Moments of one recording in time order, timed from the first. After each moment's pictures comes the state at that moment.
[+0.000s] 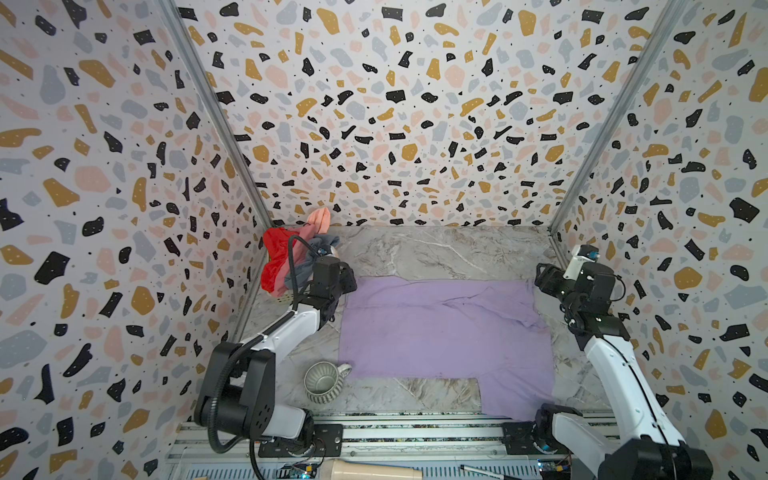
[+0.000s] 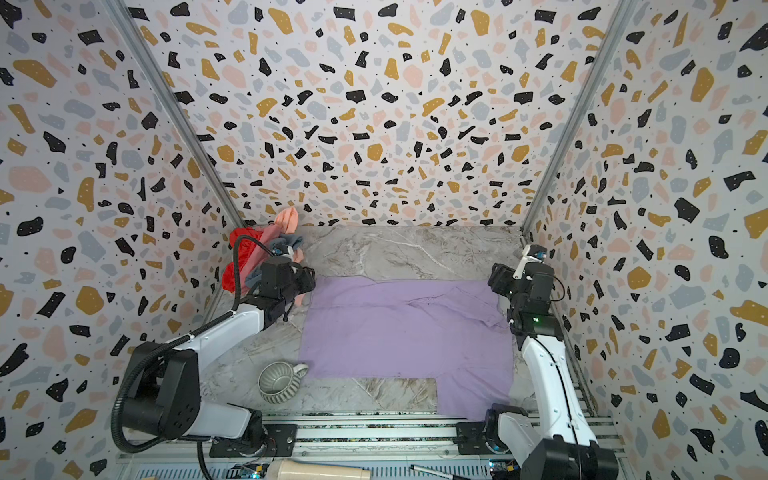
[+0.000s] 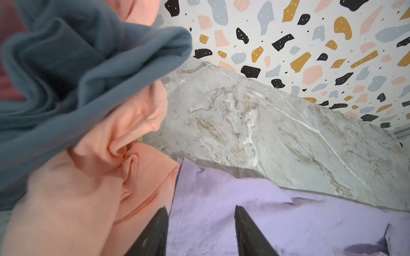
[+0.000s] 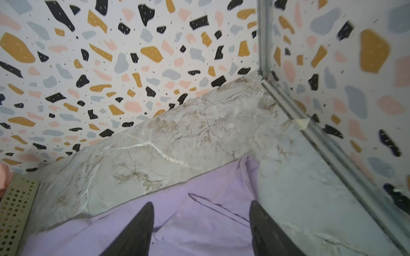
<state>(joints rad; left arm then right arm) -0.25 1.47 0.85 0.05 -0.06 -0.42 -0.11 1.06 0.81 -0.20 -0.14 0.32</state>
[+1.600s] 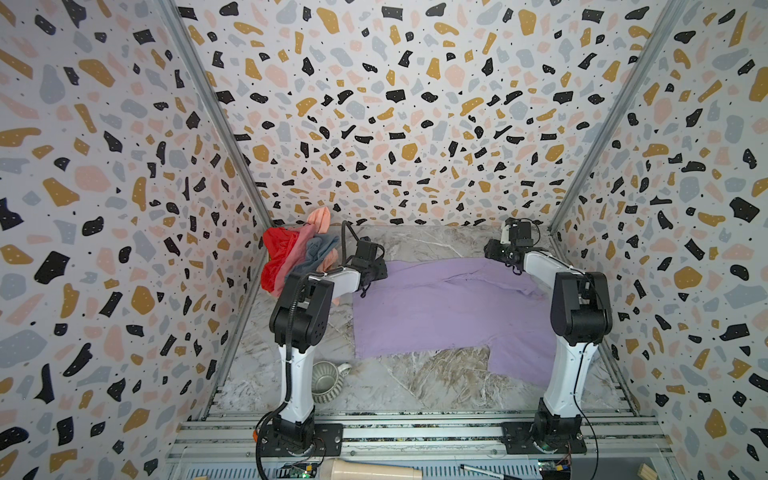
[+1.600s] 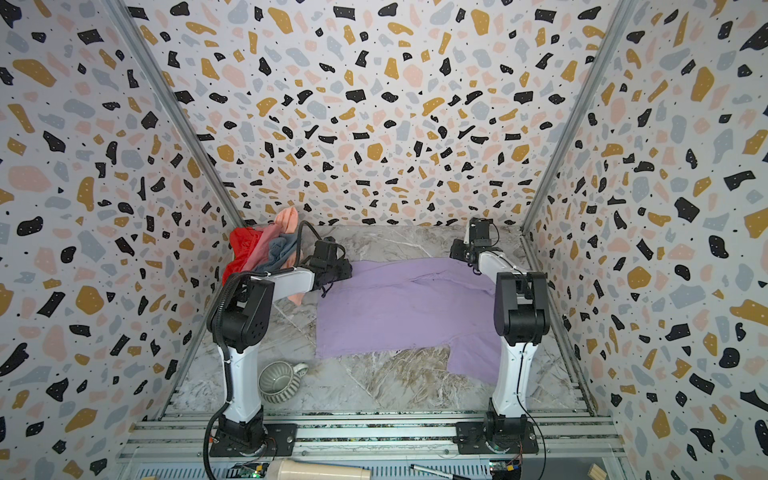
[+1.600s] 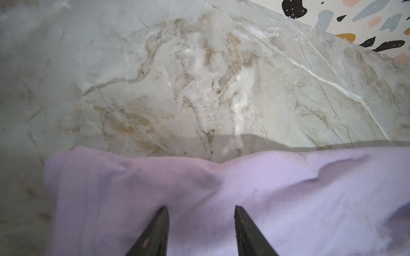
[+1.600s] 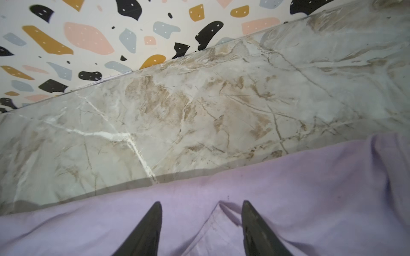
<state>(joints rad) -0.34 2.09 1.35 -0.02 0.00 -0.43 0.06 2.11 1.54 -0.18 -0.10 0.26</state>
